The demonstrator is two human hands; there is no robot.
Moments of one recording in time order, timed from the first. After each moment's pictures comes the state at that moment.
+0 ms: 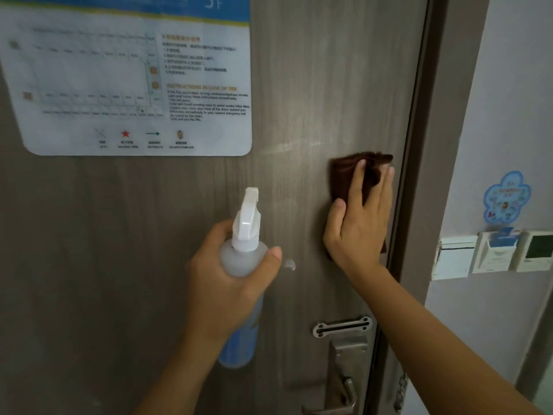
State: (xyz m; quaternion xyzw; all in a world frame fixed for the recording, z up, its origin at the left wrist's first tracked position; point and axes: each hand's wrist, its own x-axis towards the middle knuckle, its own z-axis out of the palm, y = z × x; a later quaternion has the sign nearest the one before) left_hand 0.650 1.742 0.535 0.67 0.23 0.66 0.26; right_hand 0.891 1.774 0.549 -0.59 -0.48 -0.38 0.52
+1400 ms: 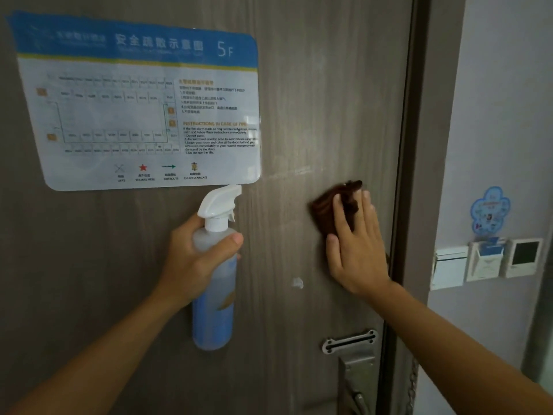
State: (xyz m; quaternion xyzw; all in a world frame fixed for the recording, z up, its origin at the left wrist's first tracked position) left_hand 0.596 1.836 0.579 0.72 0.12 0.59 0.36; right_hand 0.897 1.768 0.547 -0.59 -0.58 -0.41 0.38
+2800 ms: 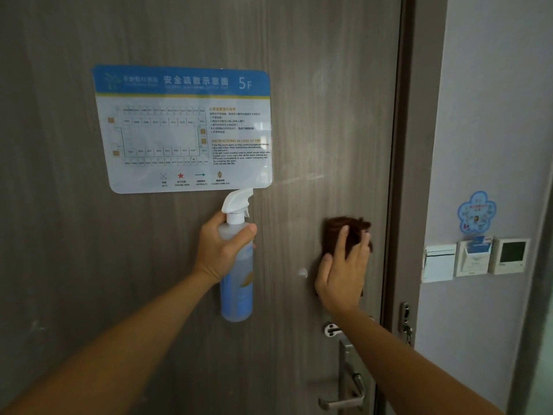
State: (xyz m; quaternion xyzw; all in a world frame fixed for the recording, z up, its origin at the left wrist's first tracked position) left_hand 0.601 1.823 0.579 0.69 0.16 0.62 0.35; right_hand 0.852 1.775 0.475 -0.65 -0.46 -0.31 0.51
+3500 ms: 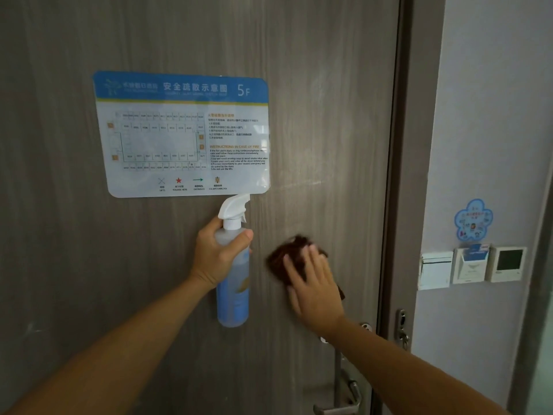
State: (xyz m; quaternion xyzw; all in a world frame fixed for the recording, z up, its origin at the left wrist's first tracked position) left_hand 0.601 1.823 0.577 0.69 0.16 0.63 0.32; right_hand 0.837 1.781 0.457 -0.56 -0.64 -0.45 0.28
